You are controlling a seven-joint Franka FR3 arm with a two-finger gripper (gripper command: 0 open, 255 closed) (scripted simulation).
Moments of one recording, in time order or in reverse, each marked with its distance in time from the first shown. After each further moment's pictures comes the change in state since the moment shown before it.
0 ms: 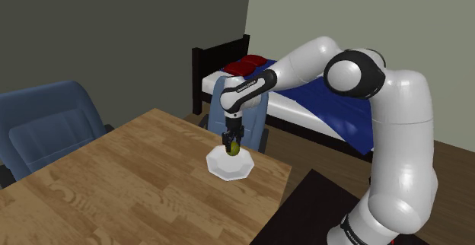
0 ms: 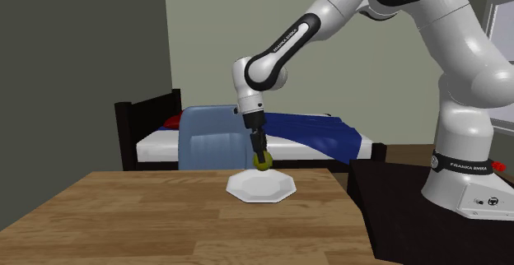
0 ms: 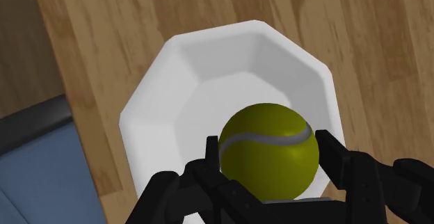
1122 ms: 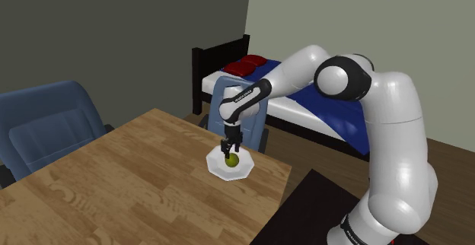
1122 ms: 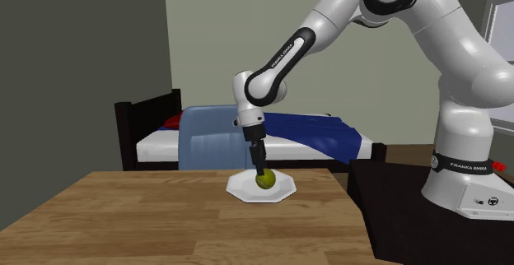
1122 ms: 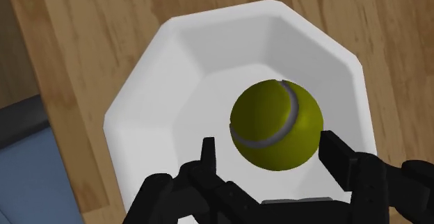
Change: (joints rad) arm 0.004 0.083 -0.003 0.000 -0.003 0.095 -0.007
